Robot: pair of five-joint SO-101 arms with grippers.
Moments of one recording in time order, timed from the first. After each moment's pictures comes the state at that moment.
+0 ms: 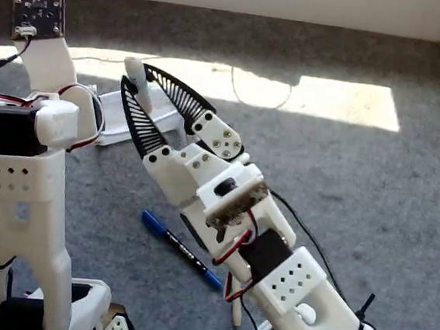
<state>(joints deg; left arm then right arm) -8.5 -25.7 -3.6 94.6 15.9 -46.7 -47.6 47.7 -19.3 18.4</state>
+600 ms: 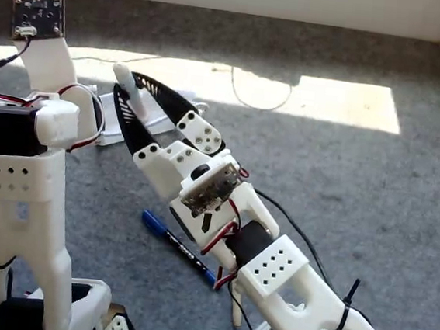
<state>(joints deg) -8.5 -25.7 -3.6 94.6 15.9 -46.7 -41.5 51.9 -24.6 18.4</state>
